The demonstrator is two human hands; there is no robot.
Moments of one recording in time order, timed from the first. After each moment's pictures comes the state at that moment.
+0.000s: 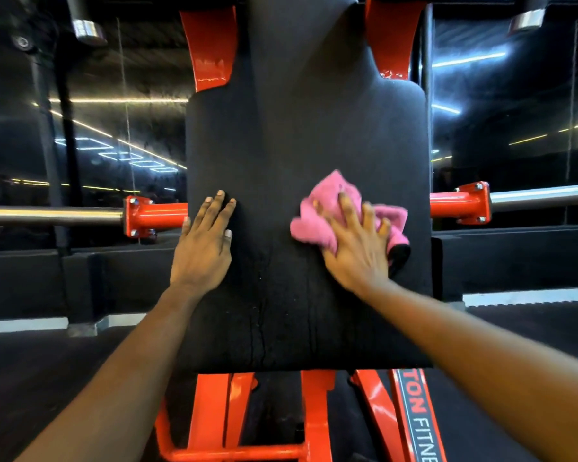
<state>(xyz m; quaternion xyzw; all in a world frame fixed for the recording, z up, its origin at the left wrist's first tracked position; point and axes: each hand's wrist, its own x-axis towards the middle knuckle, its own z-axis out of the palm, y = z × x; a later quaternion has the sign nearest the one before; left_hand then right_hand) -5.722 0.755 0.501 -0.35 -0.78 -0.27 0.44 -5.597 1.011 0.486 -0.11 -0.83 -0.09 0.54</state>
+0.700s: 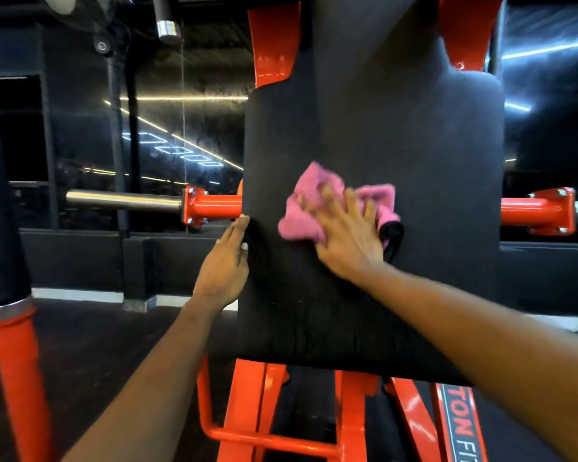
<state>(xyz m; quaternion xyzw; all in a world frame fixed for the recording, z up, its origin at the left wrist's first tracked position) -5.732 0.707 0.462 -0.34 -0.77 -0.40 0.36 -5.649 0.938 0.510 0.01 -0.85 -0.17 0.50</state>
